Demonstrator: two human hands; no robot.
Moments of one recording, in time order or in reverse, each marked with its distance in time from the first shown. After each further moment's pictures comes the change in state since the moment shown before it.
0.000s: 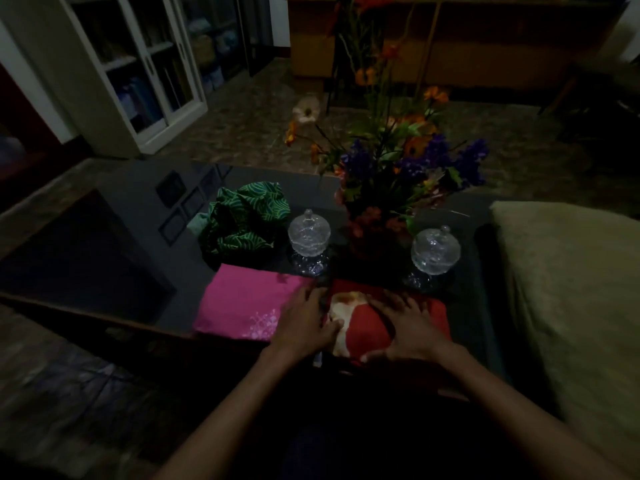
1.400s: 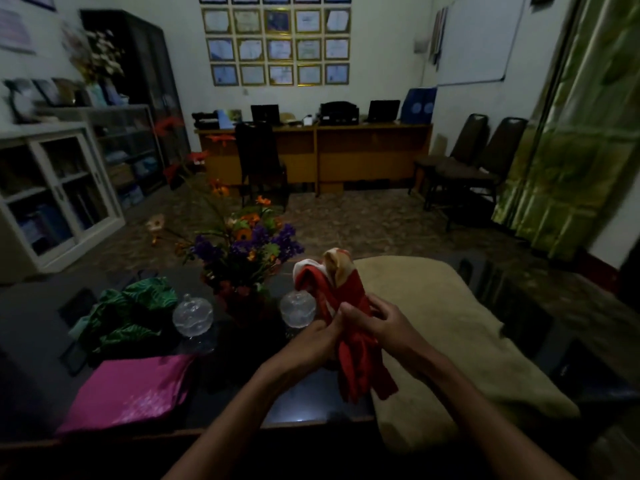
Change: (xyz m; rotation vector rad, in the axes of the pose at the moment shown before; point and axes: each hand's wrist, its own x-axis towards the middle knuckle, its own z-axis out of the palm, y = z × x) left_hand -0.061 0.336 -0.001 -0.746 -0.419 0.107; right_hand -0.265 0.092 -0.133 1.332 0.569 -0.118
